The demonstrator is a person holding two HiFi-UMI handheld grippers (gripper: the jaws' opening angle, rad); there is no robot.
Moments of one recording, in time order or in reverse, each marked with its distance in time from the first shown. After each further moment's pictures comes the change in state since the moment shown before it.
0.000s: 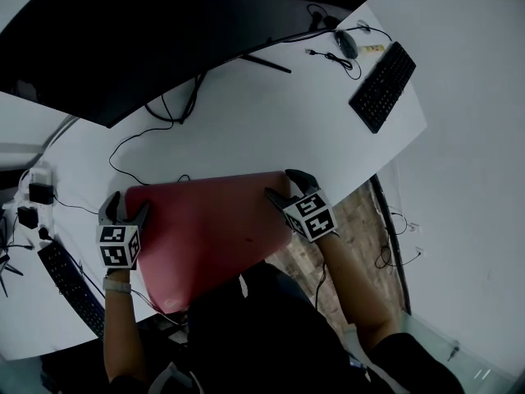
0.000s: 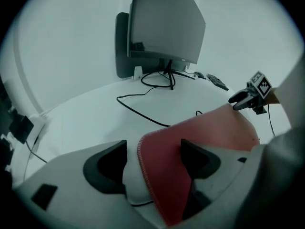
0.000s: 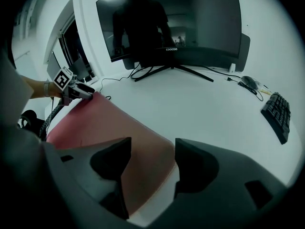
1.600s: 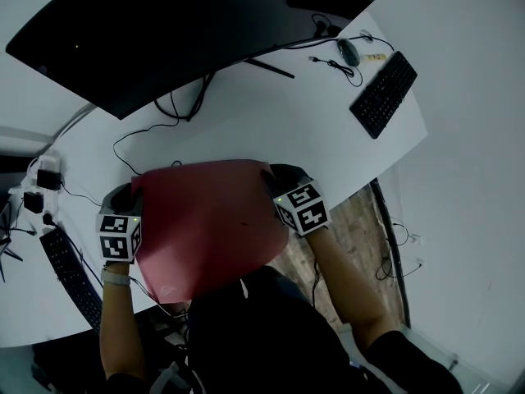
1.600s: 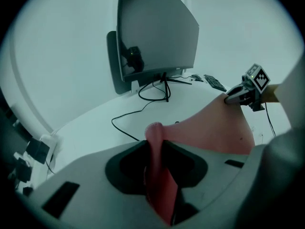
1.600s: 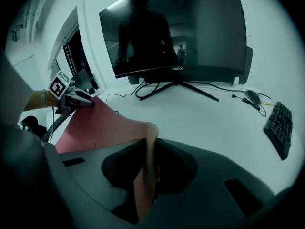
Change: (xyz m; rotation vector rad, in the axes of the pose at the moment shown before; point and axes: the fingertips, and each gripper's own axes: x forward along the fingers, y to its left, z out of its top) left arm -0.036 -0.016 0.038 0.070 -0.022 0.041; right arm -0.015 0.022 0.060 -0.005 -0.105 0.019
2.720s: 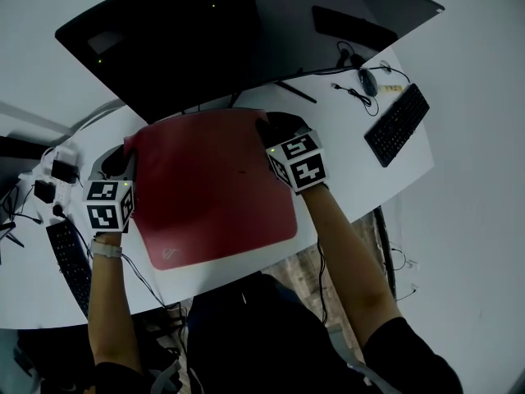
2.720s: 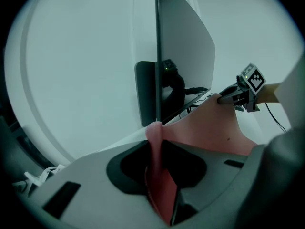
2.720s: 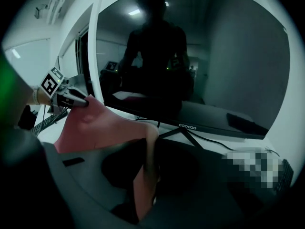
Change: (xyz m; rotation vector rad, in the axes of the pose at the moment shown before) left arm -0.019 0.090 0.097 -0.044 -0.199 0.140; right arm 0.048 -0.014 0.184 -0.223 -0.156 -0.038
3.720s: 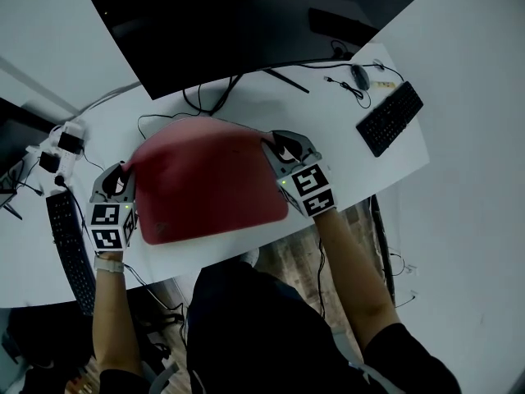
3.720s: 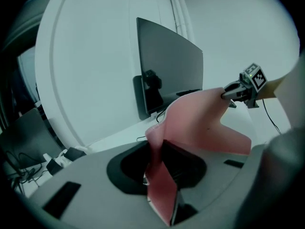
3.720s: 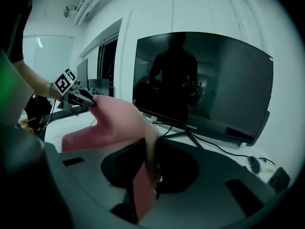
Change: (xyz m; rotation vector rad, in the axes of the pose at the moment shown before) left arm -0.099 -0.054 -0.051 0.016 -0.069 0.072; right arm -0.105 0.051 -0.039 -0.142 -0.163 0.056
